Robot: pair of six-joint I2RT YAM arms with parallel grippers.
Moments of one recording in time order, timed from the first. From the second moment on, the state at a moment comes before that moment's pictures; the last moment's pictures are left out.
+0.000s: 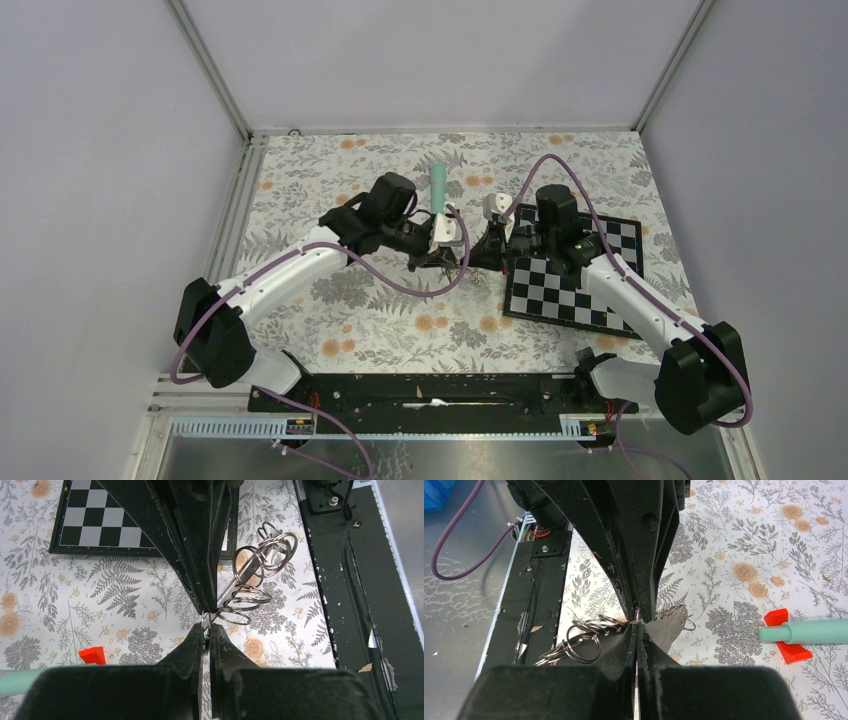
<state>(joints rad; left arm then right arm) -0.72 1.44 1.20 -0.48 0.80 0.64 0.43 1.21 0.82 -0.11 -1.10 -0.34</state>
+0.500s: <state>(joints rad) -0.76 1.47 1.26 -0.57 0.68 0.71 0.43 1.21 0.79 -0.09 -1.08 -0.39</state>
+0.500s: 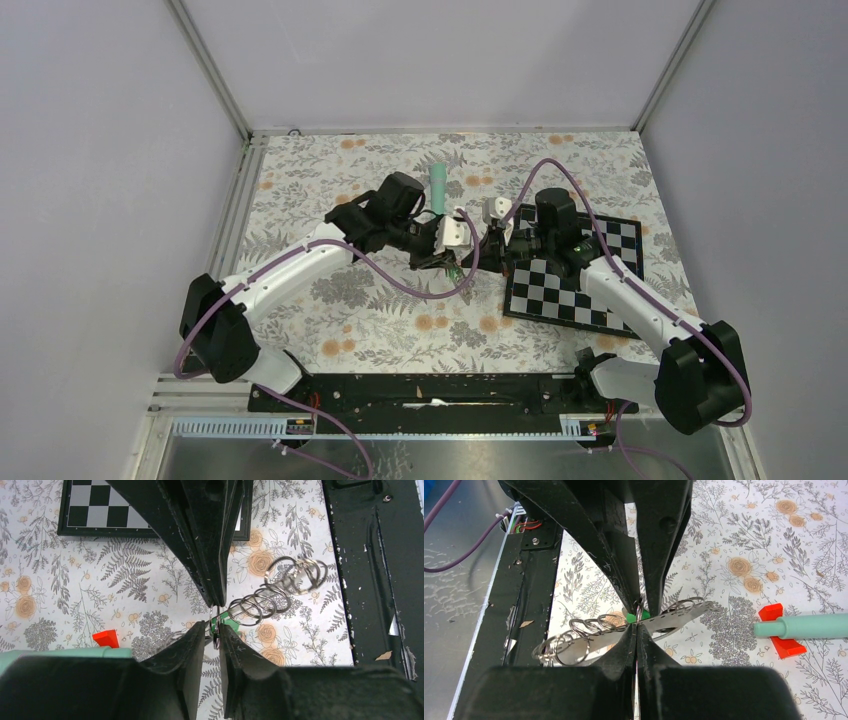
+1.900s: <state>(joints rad) -0.75 1.47 1.26 -0.58 0.70 0.73 0.43 1.21 0.77 -0.07 -1.06 -0.39</state>
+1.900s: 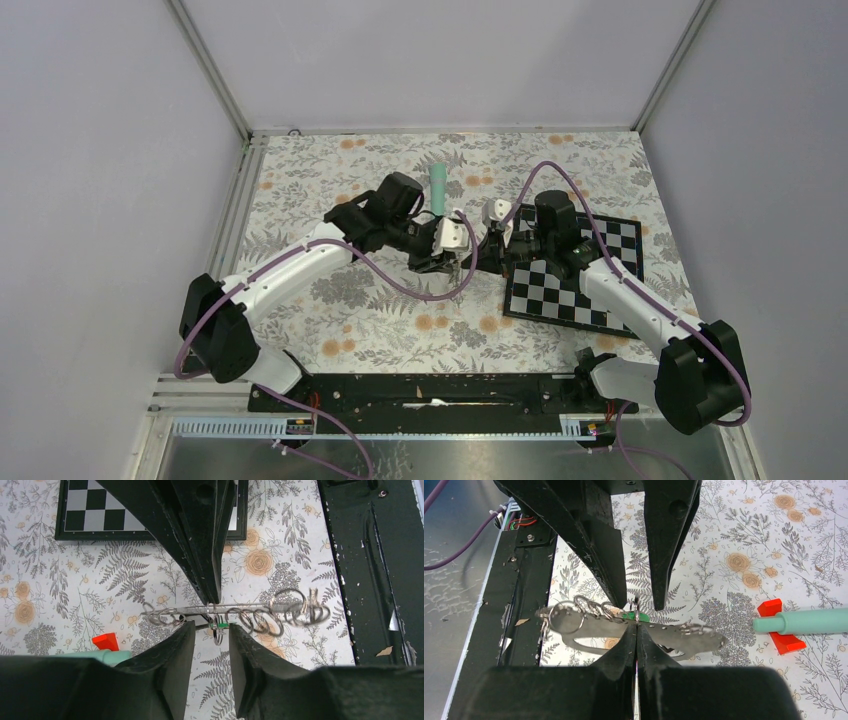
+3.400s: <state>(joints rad) -0.75 1.48 1.24 -0.57 0.74 0.75 0.43 1.21 0.77 -0.12 -1.07 -0.44</state>
